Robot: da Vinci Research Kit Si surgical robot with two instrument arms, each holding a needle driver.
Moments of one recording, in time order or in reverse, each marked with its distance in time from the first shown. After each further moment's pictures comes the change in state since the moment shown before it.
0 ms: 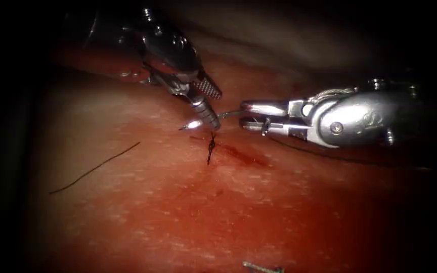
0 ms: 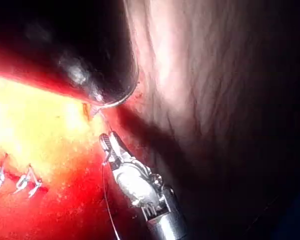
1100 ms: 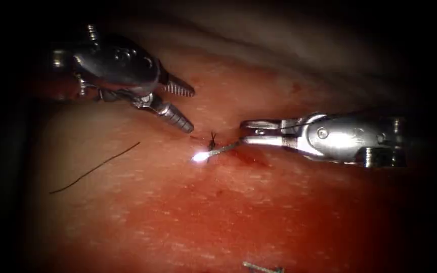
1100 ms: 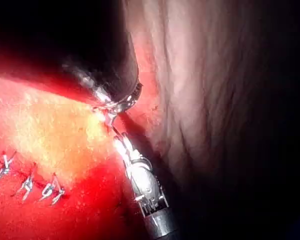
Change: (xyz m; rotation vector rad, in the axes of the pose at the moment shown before) right arm -0.006 -0.002 0.000 0.004 -0.070 0.318; left arm -0.003 0.002 -0.002 0.141 0.220 0.010
